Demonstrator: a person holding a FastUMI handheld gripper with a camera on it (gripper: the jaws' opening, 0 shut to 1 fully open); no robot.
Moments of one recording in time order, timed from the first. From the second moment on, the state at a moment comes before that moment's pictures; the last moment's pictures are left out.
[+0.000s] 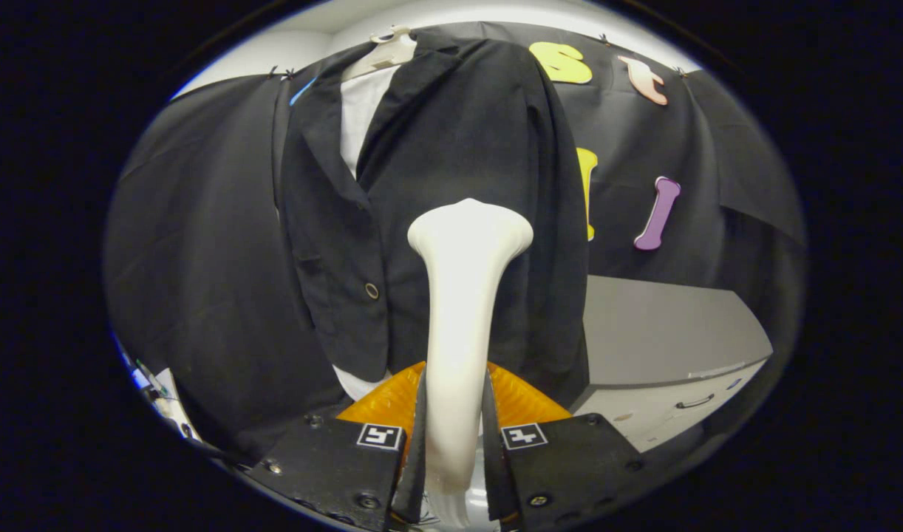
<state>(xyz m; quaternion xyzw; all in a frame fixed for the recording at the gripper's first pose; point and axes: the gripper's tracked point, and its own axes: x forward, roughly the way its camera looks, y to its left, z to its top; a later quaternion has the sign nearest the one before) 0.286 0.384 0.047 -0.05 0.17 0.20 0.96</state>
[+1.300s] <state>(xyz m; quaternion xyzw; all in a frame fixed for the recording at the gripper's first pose) 0.269 0.377 -0.056 -0.06 0.26 0.17 0.95</state>
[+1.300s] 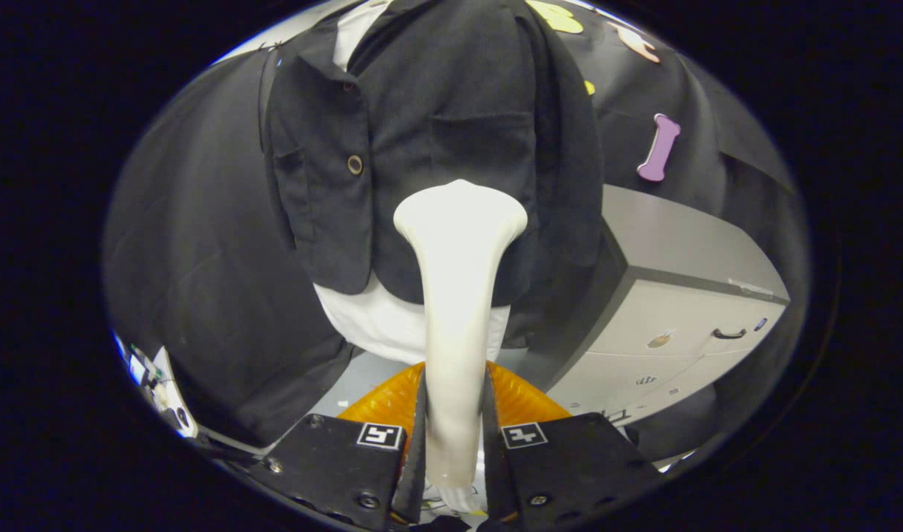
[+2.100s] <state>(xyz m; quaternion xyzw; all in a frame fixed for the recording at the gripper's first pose) 0.216 0.490 0.186 -0.03 0.05 0.23 0.97</state>
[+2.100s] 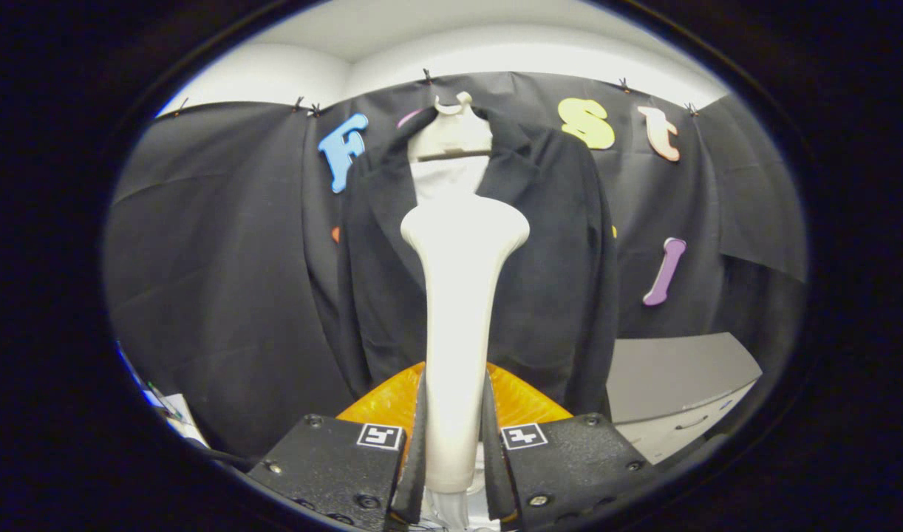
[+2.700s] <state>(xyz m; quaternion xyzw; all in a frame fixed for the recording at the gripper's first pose) 0.215 0.612 0.248 -0.06 0.00 0.30 0.95</state>
